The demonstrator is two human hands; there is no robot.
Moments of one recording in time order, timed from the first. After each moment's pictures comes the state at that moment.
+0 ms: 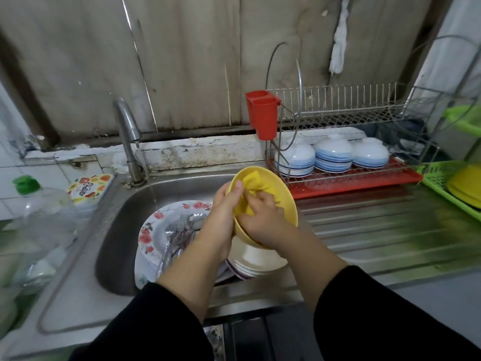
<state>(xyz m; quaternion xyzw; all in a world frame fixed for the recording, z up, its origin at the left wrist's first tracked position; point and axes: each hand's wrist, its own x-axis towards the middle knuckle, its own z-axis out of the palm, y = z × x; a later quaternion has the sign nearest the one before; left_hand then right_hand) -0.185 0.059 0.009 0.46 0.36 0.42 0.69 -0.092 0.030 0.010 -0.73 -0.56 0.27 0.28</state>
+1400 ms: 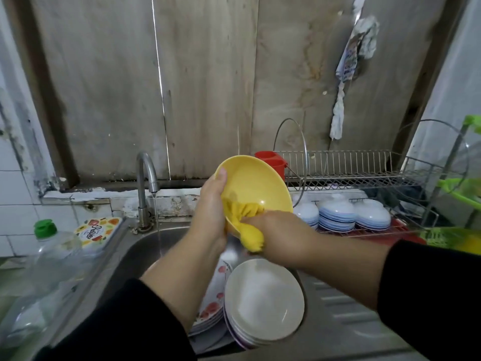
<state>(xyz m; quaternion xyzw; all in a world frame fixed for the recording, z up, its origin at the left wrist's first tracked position) -0.194 0.083 0.113 0.43 0.28 0.54 0.67 -0.075 0.035 0.107 -0.58 -0.81 -0.06 0.10</state>
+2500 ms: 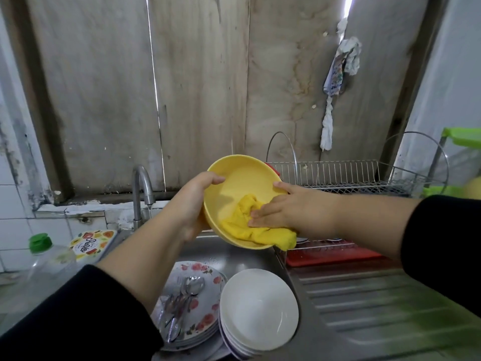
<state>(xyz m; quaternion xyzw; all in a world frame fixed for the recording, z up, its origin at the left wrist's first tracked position) -0.222 0.084 0.155 0.53 0.30 0.44 0.66 -0.023 0.028 0.170 -0.44 -0.85 -0.22 -0.20</state>
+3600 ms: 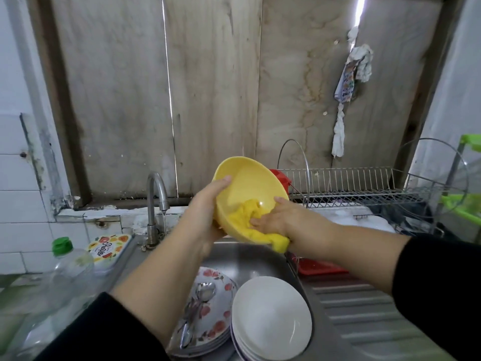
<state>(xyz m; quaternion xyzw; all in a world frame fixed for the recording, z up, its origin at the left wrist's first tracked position) -0.222 0.066 0.154 0.48 0.31 0.48 0.66 -0.041 0.048 0.135 -0.46 -0.86 -0.18 0.08</state>
